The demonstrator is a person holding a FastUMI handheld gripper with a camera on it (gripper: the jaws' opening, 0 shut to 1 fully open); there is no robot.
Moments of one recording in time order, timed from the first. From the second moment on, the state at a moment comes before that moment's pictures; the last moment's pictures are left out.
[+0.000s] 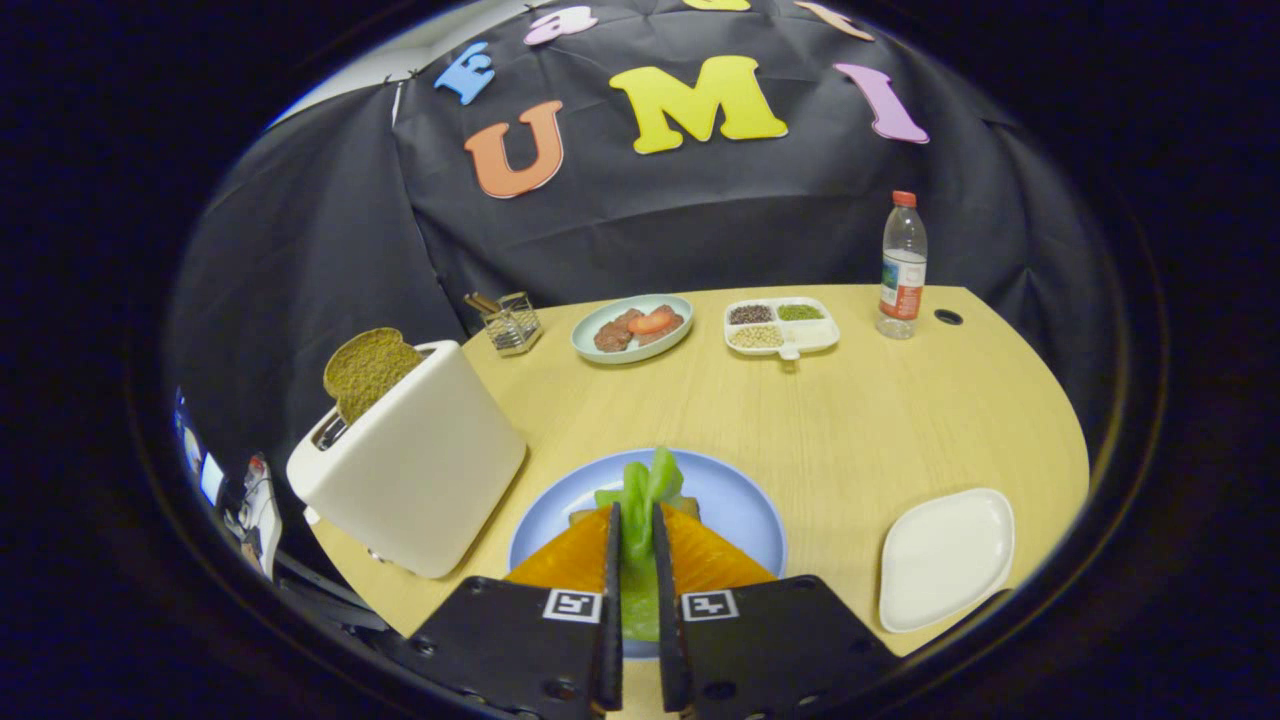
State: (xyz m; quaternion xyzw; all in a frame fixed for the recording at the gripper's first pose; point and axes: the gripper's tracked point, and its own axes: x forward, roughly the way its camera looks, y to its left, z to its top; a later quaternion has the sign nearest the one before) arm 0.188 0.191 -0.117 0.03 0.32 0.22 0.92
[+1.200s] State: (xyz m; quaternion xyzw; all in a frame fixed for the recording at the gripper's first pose) arm 0.190 0.224 -0.126 0.00 0.29 0.21 0.93
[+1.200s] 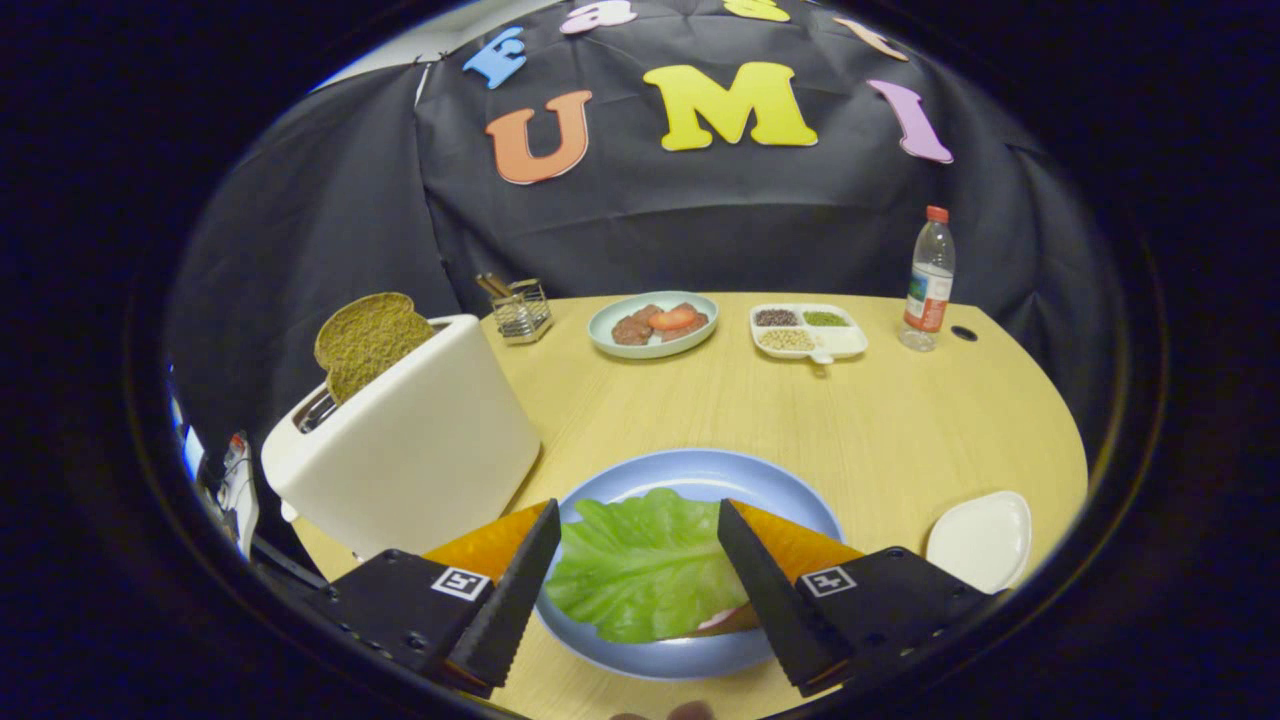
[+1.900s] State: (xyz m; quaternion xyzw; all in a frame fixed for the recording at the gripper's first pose) arm 0.137 0.237 0.030 0.01 0.10 0.13 0.99
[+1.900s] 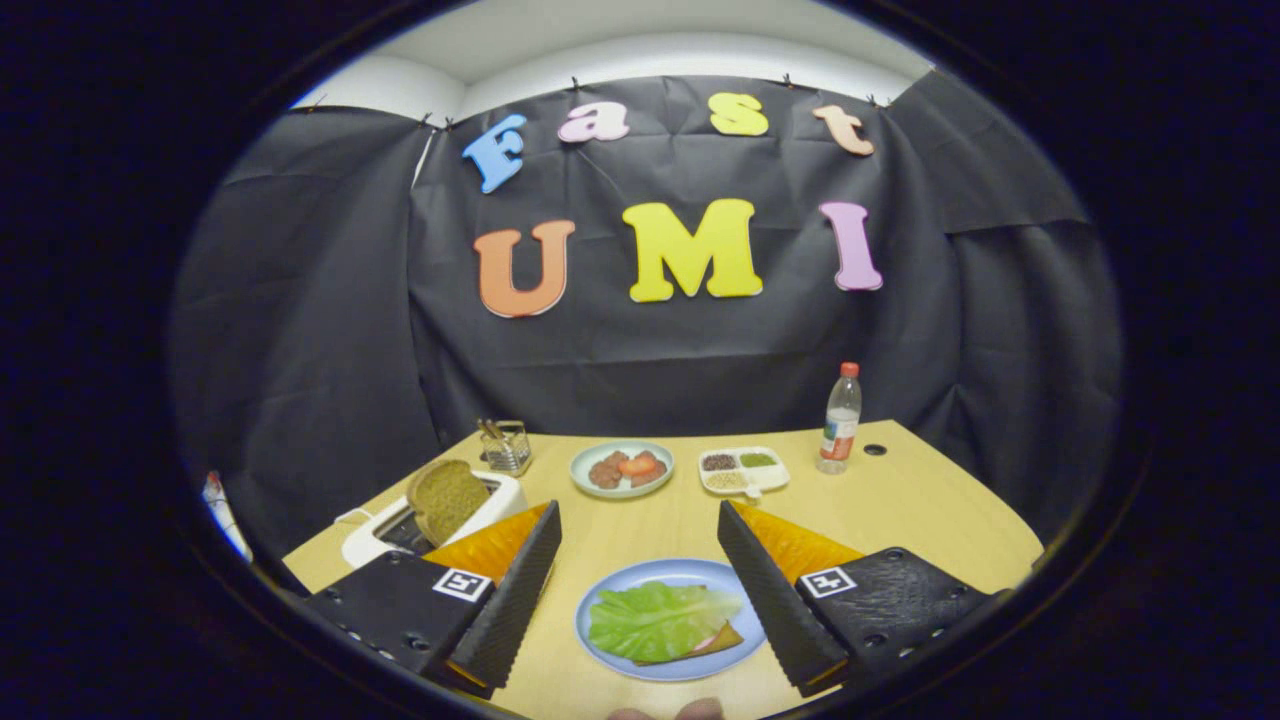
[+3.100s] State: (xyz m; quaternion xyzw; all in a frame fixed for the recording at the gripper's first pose) arm 0.170 0.426 -0.029 -0.05 0.15 0.11 0.98
